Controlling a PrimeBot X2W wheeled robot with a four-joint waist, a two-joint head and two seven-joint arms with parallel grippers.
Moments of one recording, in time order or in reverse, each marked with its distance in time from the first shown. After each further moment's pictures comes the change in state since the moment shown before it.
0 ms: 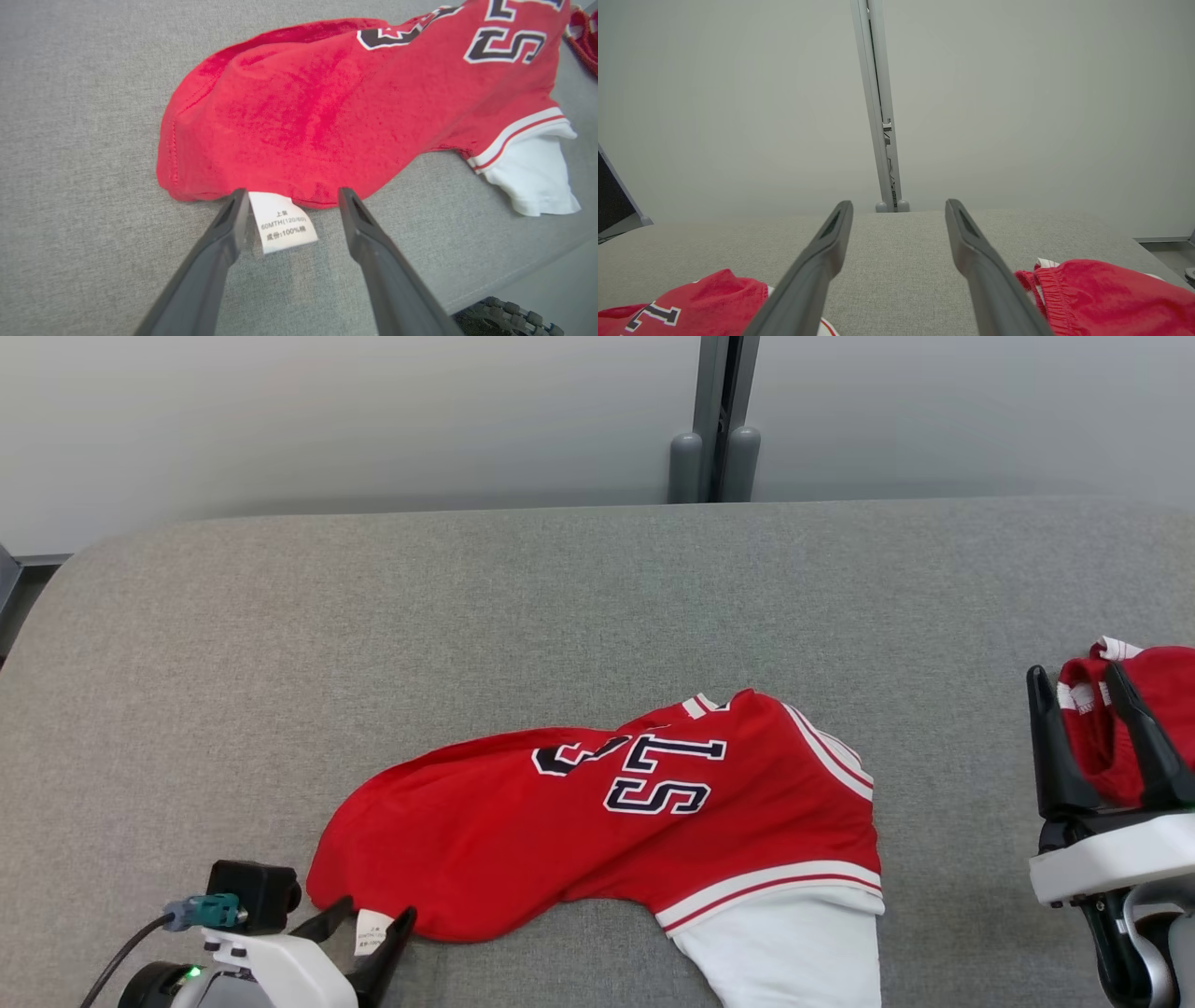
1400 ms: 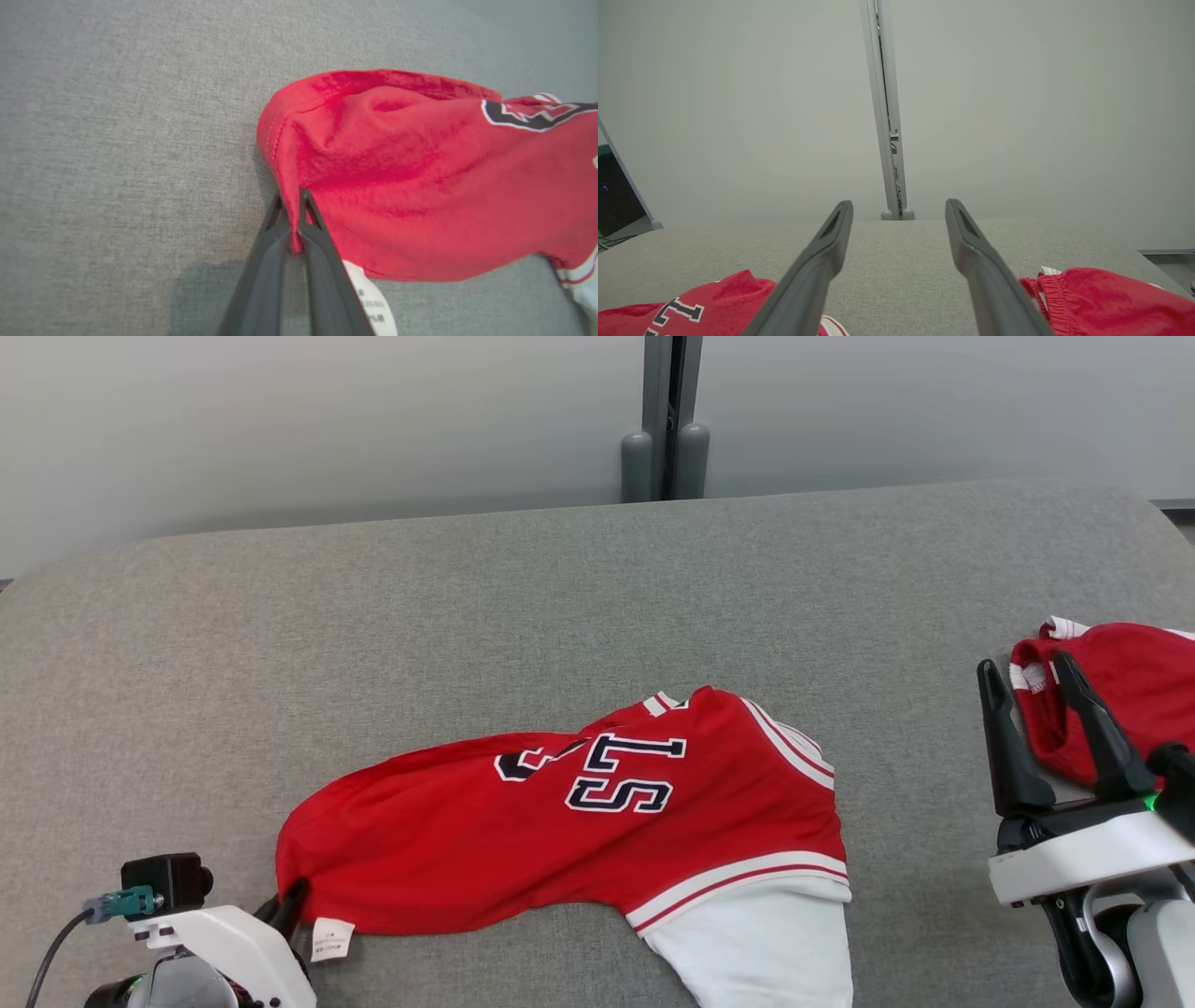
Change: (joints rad) left arm -0.154 -0.124 0.111 0.489 -0.105 -0.074 -0.218; right arm -0.015 0.007 0.076 -0.022 -0.001 0.000 -0.027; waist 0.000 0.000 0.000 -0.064
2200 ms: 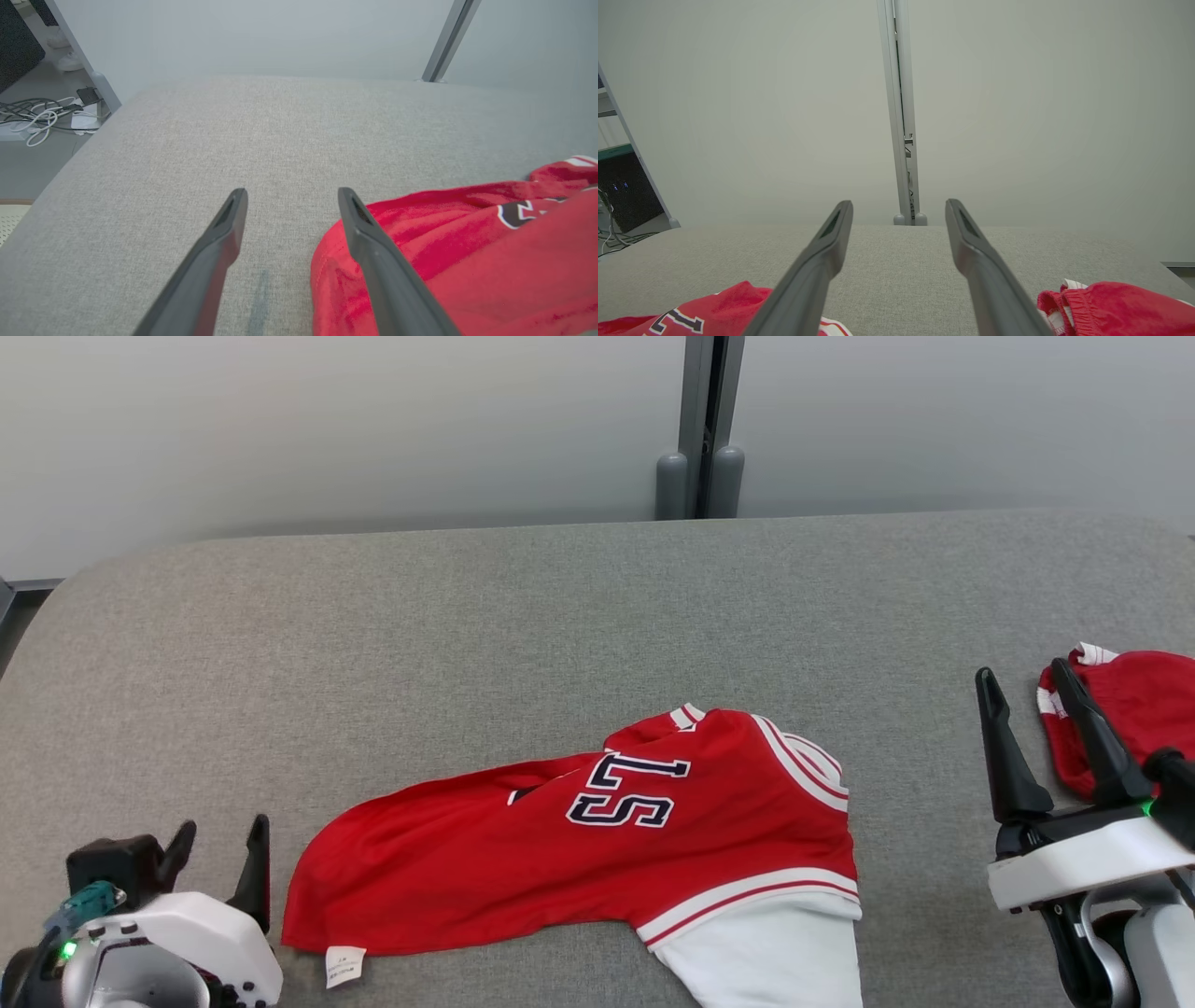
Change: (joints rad) left arm 0.059 0.086 -0.008 -0.206 0.188 0.200 -0.146; right arm 0.004 -0.003 0.004 0.017 -0.001 0.000 -0.007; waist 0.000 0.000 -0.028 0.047
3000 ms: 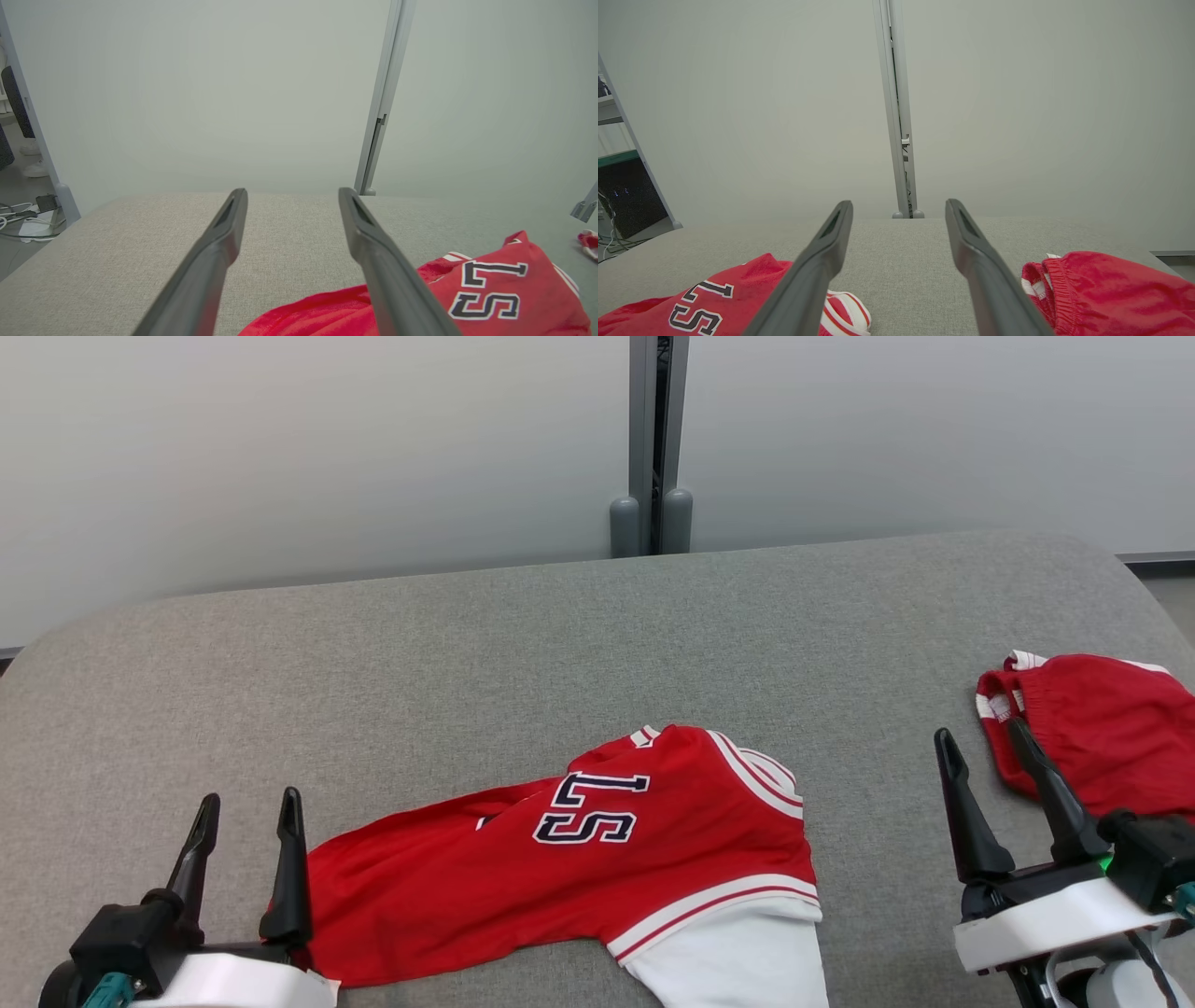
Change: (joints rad) left arm 0.119 -0.072 0.036 -0.257 0.082 0.053 -0.296; right arm 0.080 0.018 0.054 -0.011 -0.008 0.000 -0.046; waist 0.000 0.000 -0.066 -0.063
